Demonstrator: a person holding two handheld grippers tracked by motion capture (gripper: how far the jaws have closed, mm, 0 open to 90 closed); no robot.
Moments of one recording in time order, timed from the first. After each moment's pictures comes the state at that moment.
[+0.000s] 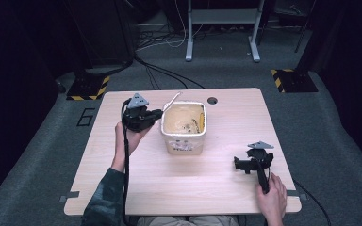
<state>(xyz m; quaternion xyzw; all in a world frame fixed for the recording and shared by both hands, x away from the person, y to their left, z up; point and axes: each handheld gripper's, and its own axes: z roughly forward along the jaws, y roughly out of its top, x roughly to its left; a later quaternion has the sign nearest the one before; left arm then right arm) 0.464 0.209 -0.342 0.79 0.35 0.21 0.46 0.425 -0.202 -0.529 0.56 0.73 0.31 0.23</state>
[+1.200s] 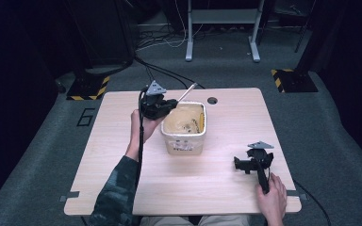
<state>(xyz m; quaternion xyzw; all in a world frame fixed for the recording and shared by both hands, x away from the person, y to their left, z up) 0.499 0.164 -0.329 0.80 0.32 0.21 0.46 0.425 -0.202 -0.529 0.56 0.73 0.31 0.23</state>
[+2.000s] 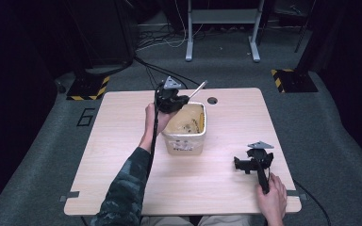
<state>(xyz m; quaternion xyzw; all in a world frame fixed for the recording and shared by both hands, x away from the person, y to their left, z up) 0.534 0.128 -0.342 0.81 0.32 0.20 0.45 0.425 -0.202 -0.529 0.56 0.73 0.31 0.23</state>
